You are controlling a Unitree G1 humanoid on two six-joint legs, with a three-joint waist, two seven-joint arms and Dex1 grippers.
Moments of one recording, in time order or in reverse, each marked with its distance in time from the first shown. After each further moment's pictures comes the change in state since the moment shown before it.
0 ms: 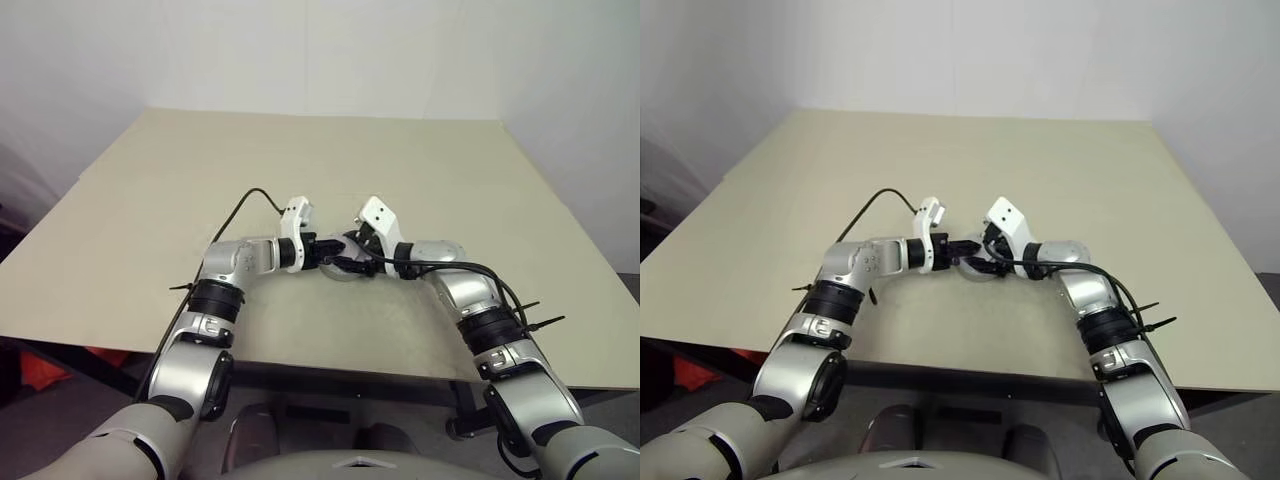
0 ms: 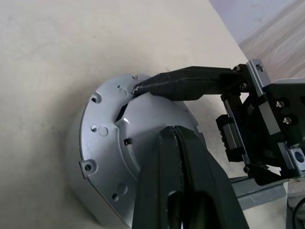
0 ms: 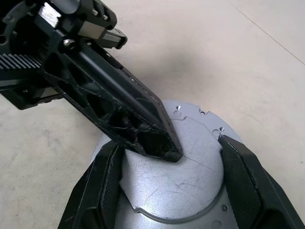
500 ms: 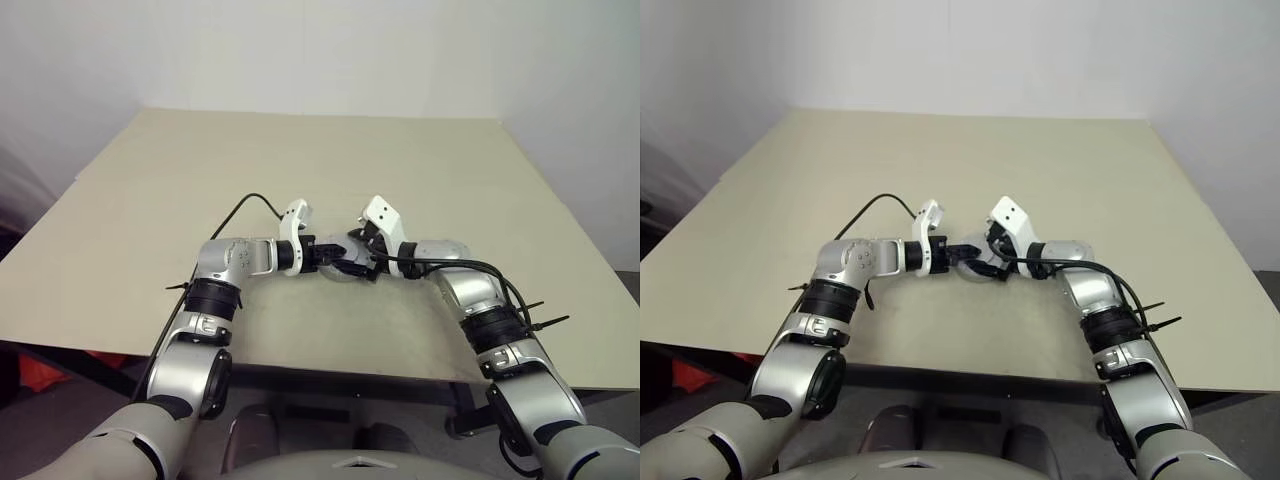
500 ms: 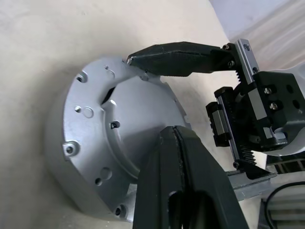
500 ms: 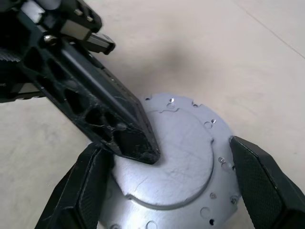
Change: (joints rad) left arm -0.004 0.005 0.023 -0.015 -0.050 0.126 0.006; right arm 0.013 -0.020 -0.017 -0.031 0.020 0.020 0.055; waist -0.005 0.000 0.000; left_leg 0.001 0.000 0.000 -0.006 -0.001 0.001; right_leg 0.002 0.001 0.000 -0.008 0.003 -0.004
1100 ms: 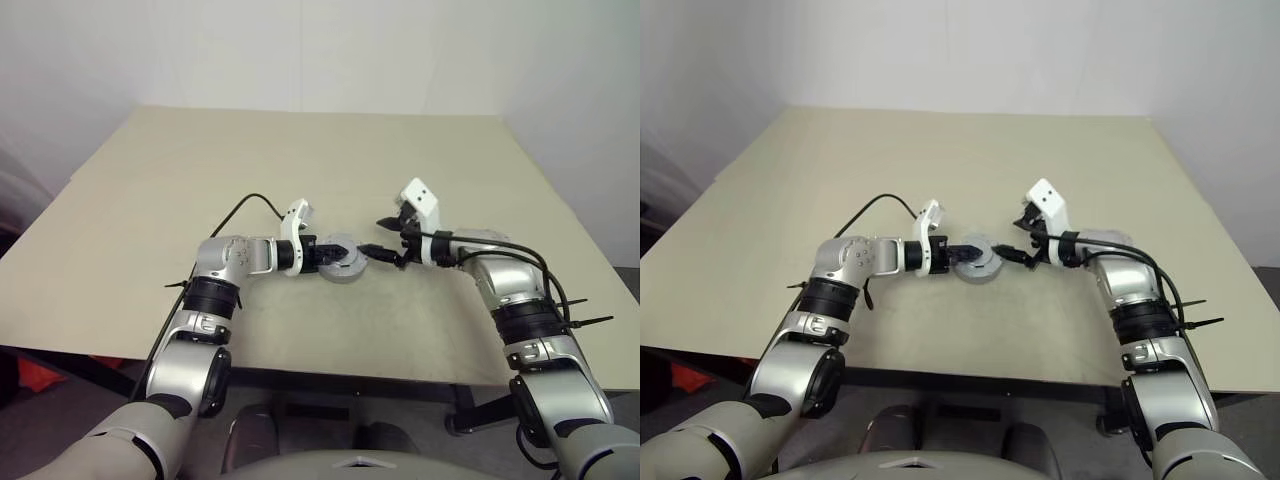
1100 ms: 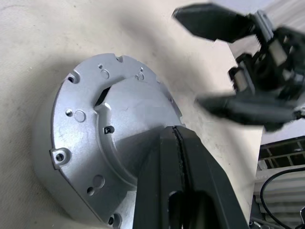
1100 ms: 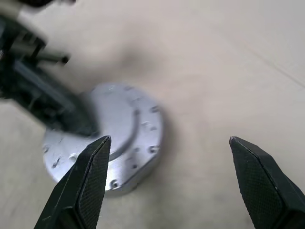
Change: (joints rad) left arm -0.005 0.005 -0.004 -0.012 -0.017 0.024 0.001; right arm -0.036 -0.103 -0.169 -0.004 0.108 0.183 0.009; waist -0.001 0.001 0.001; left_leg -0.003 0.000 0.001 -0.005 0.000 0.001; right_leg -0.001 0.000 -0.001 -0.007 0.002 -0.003
